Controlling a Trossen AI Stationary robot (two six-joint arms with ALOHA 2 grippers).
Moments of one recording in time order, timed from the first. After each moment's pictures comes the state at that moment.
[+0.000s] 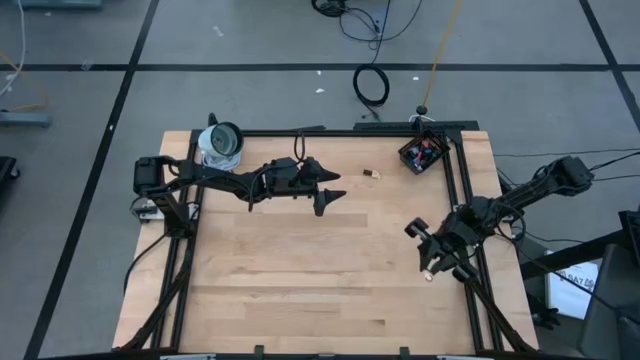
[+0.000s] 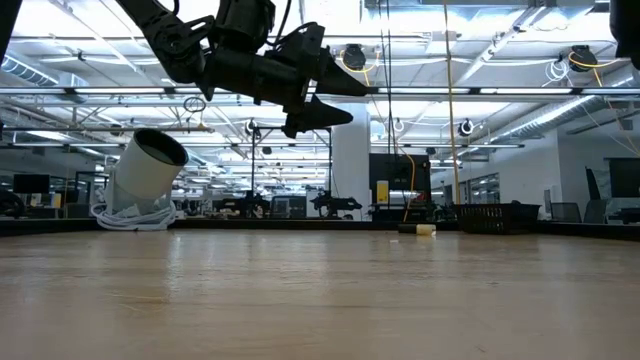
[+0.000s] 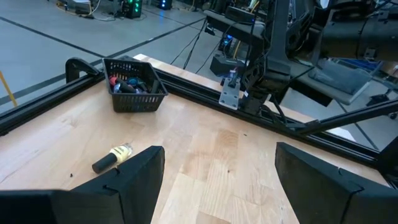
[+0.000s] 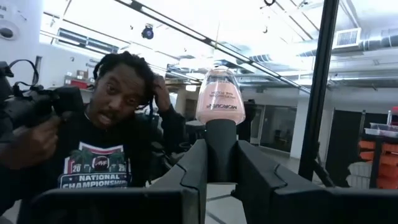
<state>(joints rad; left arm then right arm) 0.19 1.71 0.90 0.65 0.08 -0.27 0.36 0.91 0.23 1.16 -0.50 0.06</state>
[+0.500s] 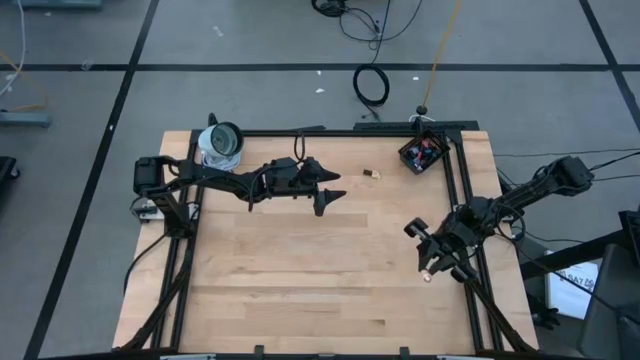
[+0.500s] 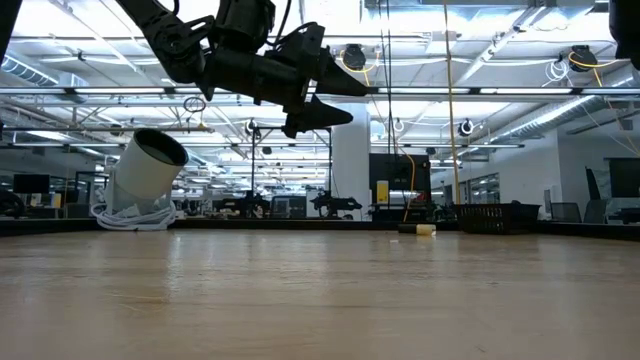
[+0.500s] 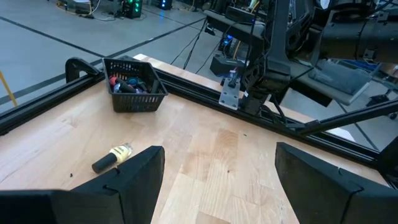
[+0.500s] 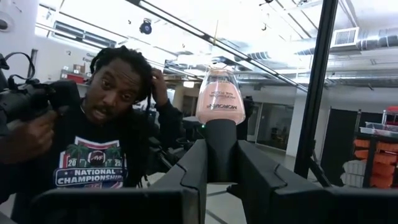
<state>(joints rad) 0.19 1.71 0.90 0.65 0.08 -0.27 0.36 0.91 0.23 1.14 -0.50 0.04</state>
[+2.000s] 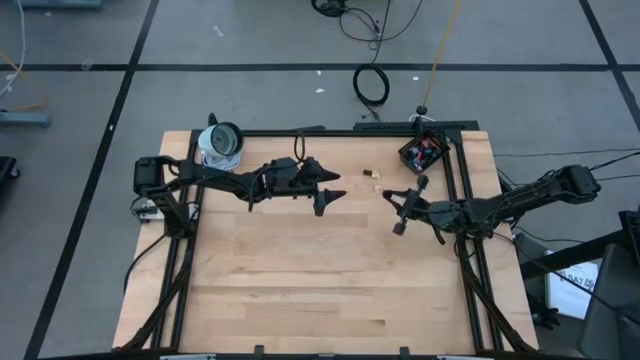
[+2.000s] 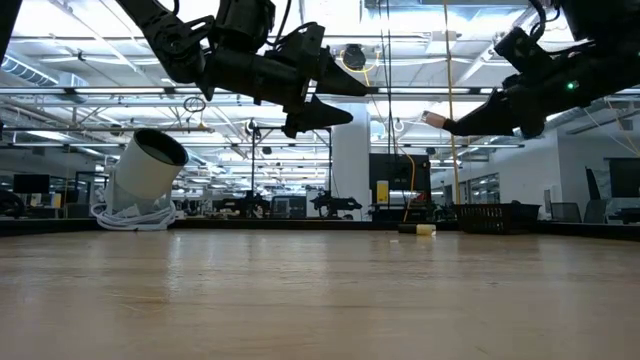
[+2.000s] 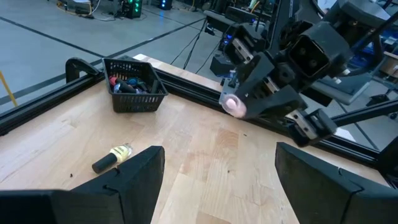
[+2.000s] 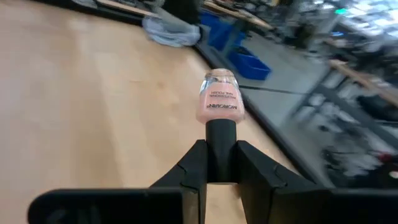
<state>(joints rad) 0.19 1.71 0.90 0.65 0.08 -0.27 0.18 0.87 0.23 0.34 0.72 -0.13</state>
